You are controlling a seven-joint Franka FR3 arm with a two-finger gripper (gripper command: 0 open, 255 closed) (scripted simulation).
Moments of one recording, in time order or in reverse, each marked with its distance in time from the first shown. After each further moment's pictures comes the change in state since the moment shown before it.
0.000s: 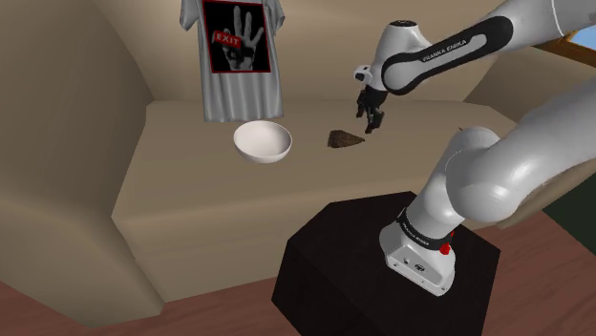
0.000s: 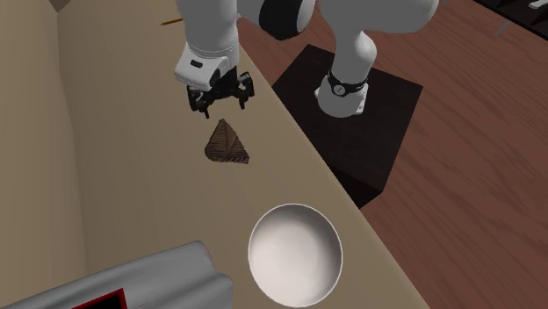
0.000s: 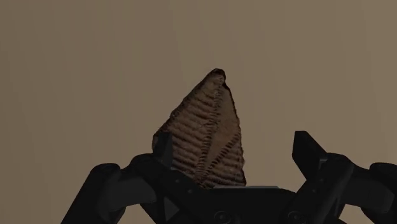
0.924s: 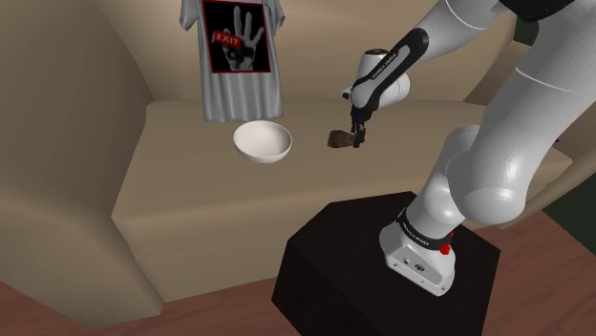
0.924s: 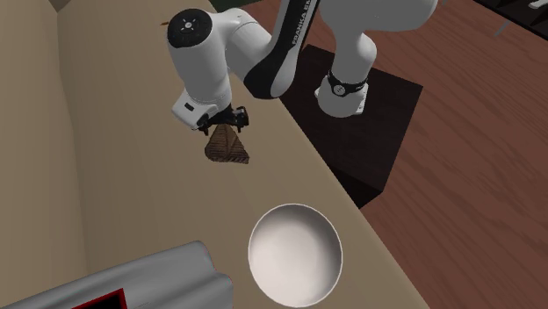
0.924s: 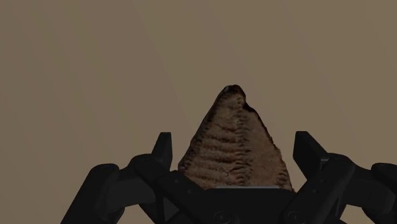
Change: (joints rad) arm 0.122 0.480 -0.081 0.057 0.372 0.278 0.020
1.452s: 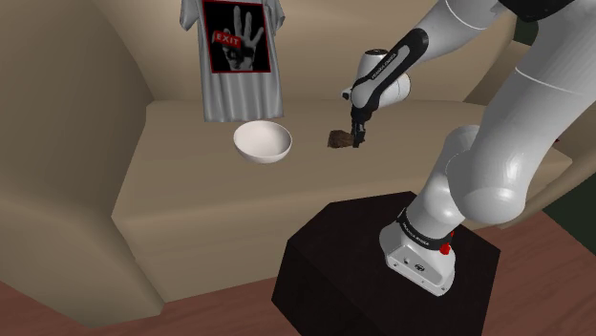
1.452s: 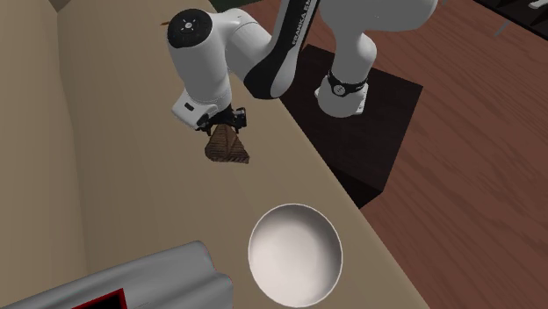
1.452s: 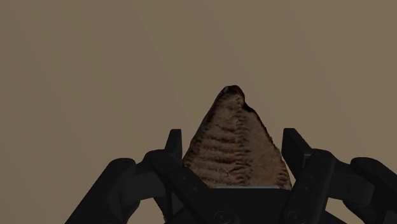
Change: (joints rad) arm -0.001 0.002 0.000 0.000 0.003 0.002 -0.002
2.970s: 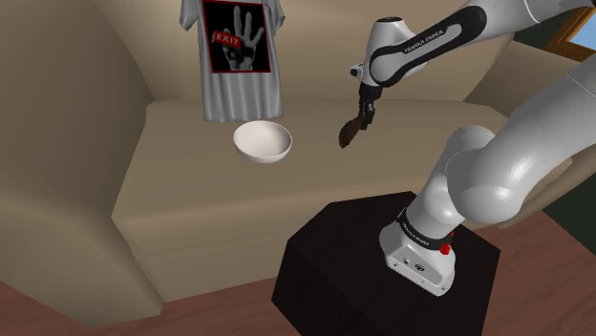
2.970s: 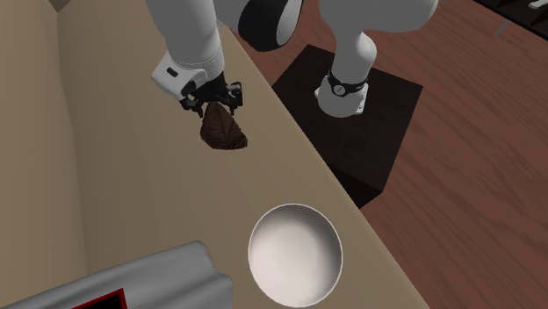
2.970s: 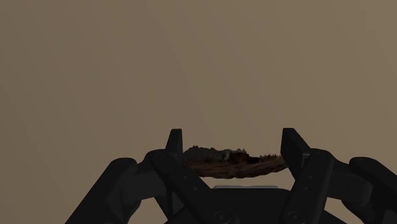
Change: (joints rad) arm -0.064 -0.337 0.064 0.055 -0.277 -0.333 0.176
